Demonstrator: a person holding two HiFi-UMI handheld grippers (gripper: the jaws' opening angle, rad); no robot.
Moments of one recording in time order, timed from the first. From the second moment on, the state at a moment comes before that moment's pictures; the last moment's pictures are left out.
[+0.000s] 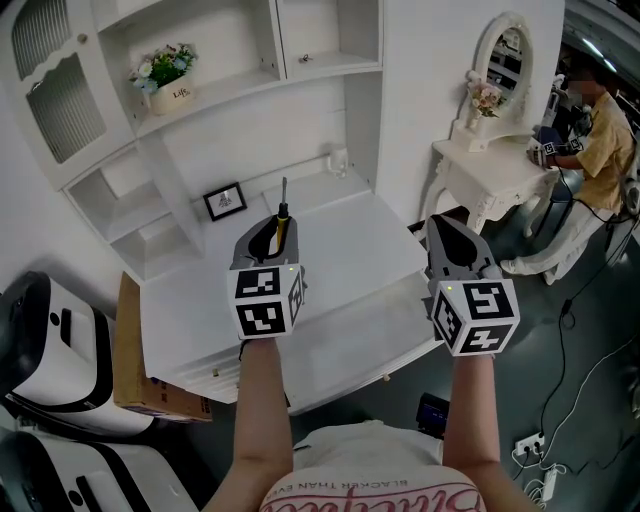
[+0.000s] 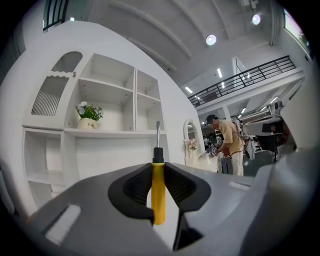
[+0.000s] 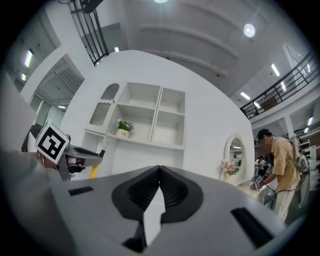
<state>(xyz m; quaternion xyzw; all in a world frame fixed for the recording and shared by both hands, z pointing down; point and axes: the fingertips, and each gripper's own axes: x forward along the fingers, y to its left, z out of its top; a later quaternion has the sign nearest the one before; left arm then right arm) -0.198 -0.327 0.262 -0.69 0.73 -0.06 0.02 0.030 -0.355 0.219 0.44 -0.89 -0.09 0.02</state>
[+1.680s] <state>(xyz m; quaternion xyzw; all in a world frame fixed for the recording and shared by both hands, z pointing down) -0.222 -0.274 0.168 -0.65 0.74 0.02 0.16 0.038 -0.353 0.171 0.44 -0.89 -0.14 -0.05</state>
